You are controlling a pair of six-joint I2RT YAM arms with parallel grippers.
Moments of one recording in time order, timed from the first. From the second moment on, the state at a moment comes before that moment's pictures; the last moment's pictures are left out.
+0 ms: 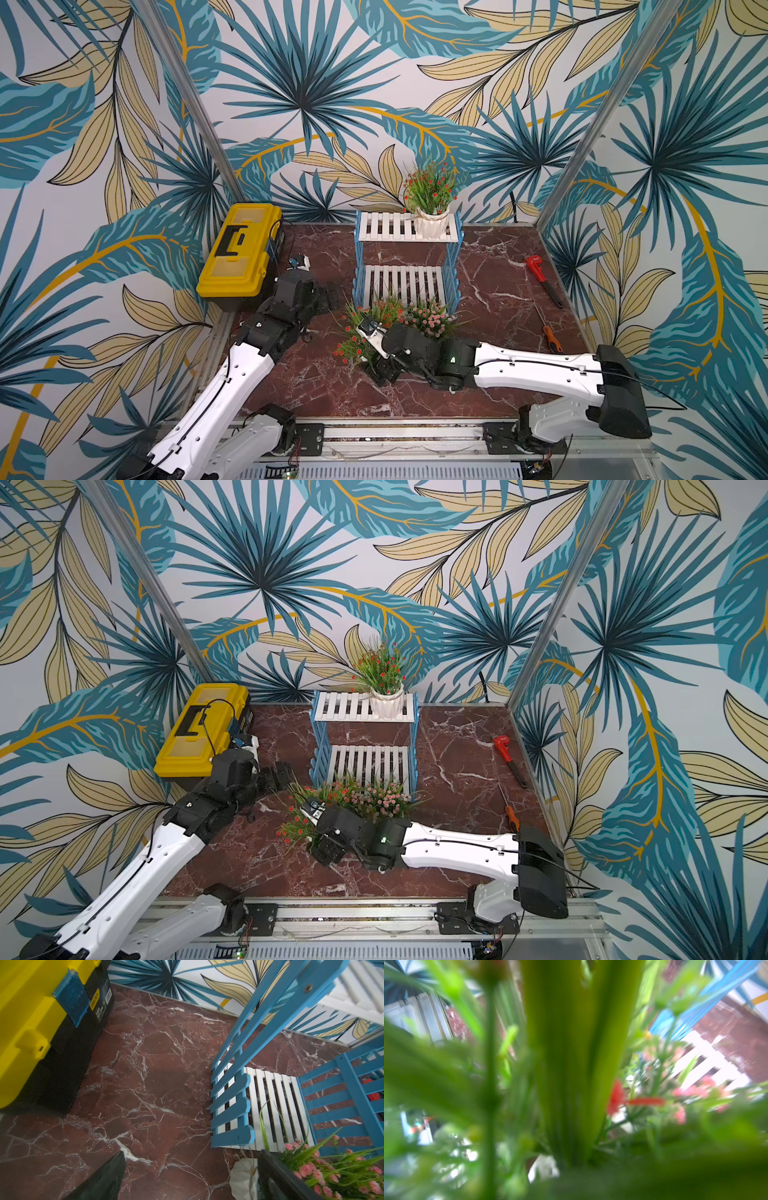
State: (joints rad) left arm -0.36 0.95 0.90 -0.60 -0.19 -0.48; right arm 1.22 1.45 1.15 -0.42 0.25 0.16
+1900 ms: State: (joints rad) left arm -0.36 0.81 0.67 -0.45 -0.16 -0.53; right arm 0.69 2.20 2.64 -0.96 0.13 -0.06
